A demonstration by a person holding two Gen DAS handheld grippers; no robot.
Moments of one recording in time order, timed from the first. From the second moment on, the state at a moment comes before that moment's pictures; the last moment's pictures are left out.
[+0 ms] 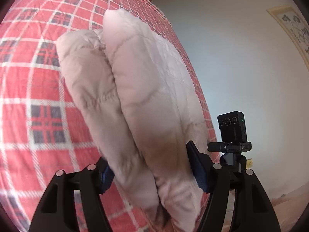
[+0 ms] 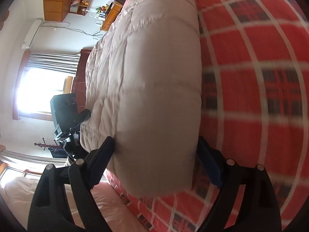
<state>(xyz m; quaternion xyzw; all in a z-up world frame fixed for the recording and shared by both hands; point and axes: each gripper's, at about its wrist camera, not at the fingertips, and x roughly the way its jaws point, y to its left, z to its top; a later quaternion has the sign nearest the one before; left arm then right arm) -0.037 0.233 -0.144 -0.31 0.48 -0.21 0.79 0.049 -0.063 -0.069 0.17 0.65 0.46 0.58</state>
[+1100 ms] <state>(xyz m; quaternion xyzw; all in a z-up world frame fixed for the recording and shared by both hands) -0.061 0.213 -0.096 -0.24 0.53 -0.08 0.81 -0.004 -0.027 -0.018 0.03 0.63 0.34 0.70</state>
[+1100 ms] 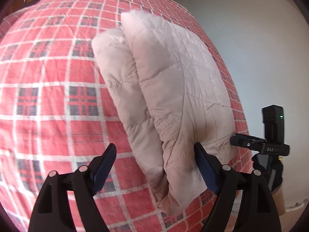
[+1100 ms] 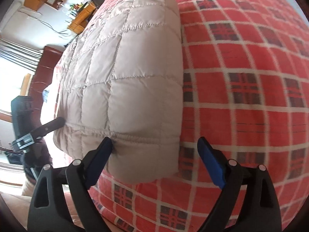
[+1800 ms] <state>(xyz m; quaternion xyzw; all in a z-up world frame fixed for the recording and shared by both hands) -0.107 0.197 -0.074 -0.20 0.54 0.02 0.82 -0.050 -0.037 0.009 -0.06 0.61 0.25 0.75</state>
